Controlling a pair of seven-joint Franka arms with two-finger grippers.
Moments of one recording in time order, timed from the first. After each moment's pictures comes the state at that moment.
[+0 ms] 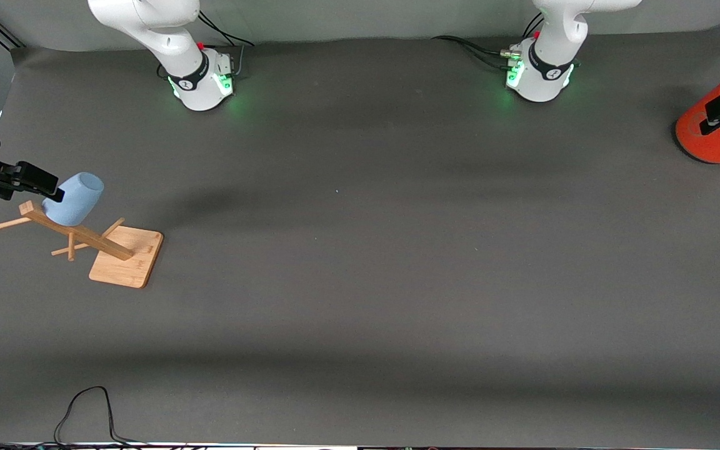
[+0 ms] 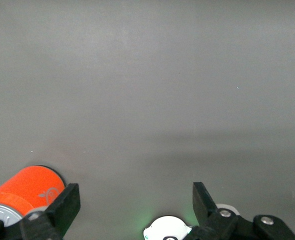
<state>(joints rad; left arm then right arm) -0.03 -0.10 0.11 -1.57 0.03 1.40 0.11 0.01 0.02 -0.06 -1.60 0.00 1.60 0.03</state>
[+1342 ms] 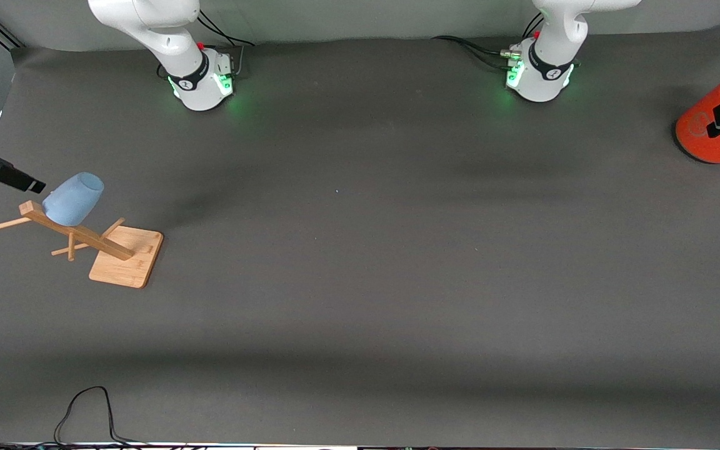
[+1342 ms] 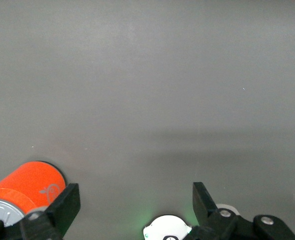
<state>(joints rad) -0.01 -0.09 0.12 -1.58 0.03 1.41 0.11 -0.01 -0.08 -0.19 -1.78 0.00 1.64 0.46</state>
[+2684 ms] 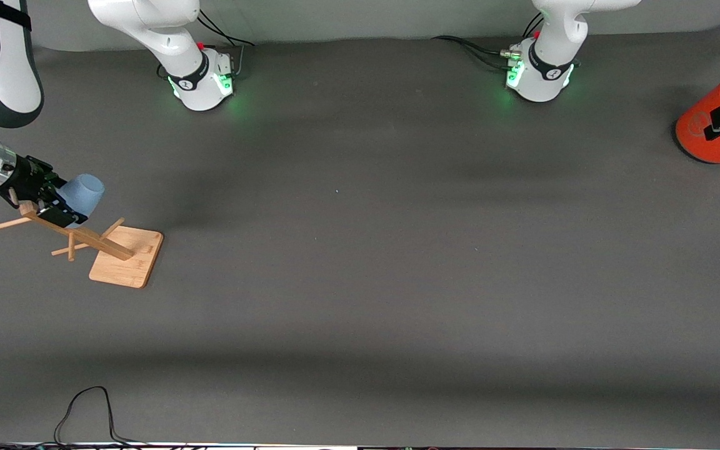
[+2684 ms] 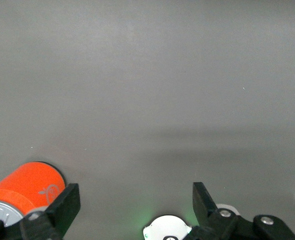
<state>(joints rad) -0.01 -0.08 0.11 -1.58 0.03 1.41 0.11 0.00 -0.08 -0.19 -2.10 0.04 1.97 0.79</state>
